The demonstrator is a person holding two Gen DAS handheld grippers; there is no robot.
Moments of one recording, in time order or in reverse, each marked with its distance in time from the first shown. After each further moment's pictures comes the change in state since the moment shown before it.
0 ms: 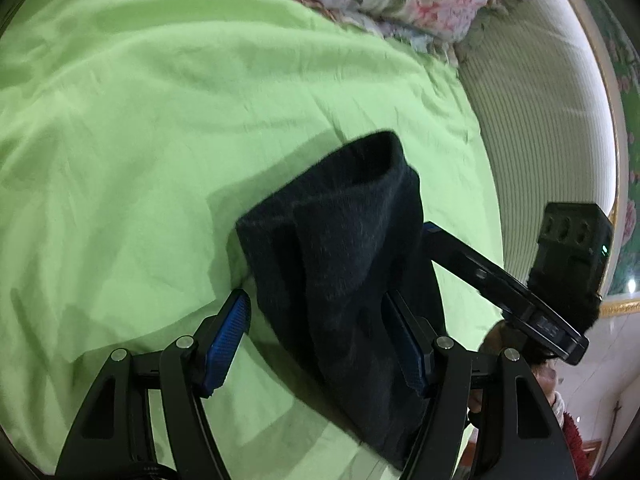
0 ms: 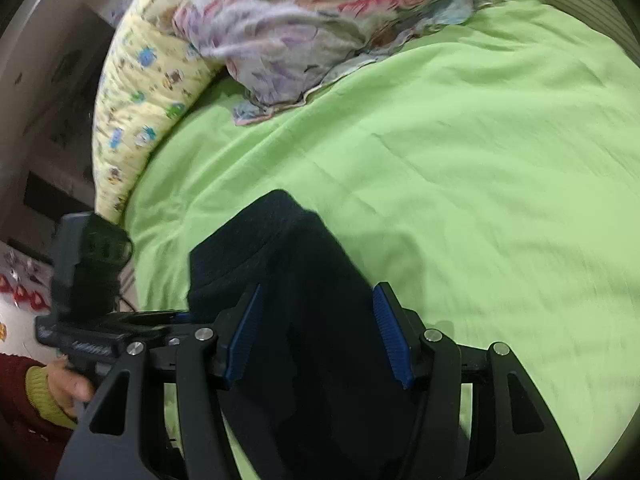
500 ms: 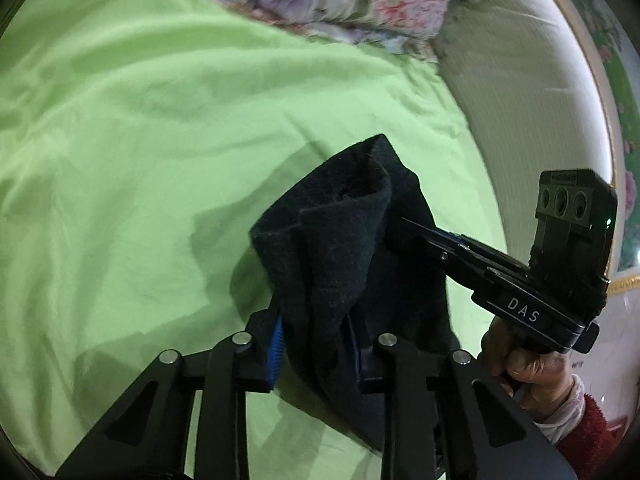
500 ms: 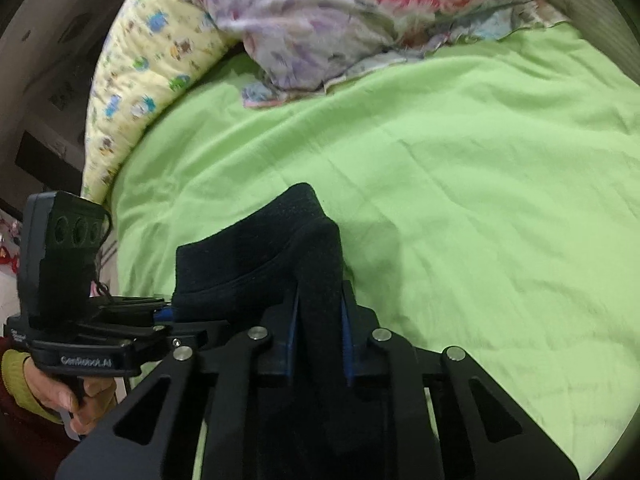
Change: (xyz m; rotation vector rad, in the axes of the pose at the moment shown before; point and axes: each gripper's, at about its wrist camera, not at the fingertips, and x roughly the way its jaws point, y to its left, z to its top) left arm -0.002 -0.022 -0.001 0.118 -0.044 0.012; right arm -0.007 0.016 -0.003 -0.078 -0.017 -0.025
